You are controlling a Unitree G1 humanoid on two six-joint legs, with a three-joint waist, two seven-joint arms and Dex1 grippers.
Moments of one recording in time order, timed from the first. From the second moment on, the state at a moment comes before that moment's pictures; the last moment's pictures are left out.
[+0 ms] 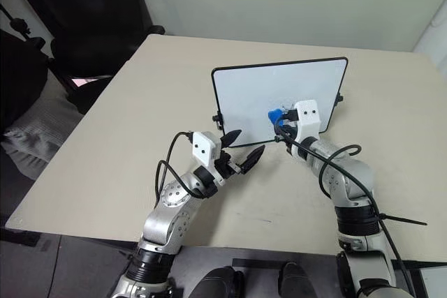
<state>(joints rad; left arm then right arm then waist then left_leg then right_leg) -0.28 0.11 -0.13 -0.12 -0.24 0.20 -0.47 -0.58 -0.28 -0.02 -0.13 0.45 0.92 0.18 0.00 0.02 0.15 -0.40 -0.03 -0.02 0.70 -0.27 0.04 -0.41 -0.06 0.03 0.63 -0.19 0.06</state>
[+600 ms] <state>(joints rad) -0.27 0.12 -0.12 -0.14 -0.26 0.21 -0.48 -0.64 -0.28 -0.13 -0.08 0.41 0.90 0.17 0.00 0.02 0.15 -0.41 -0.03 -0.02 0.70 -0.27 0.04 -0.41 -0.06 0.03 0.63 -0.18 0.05</state>
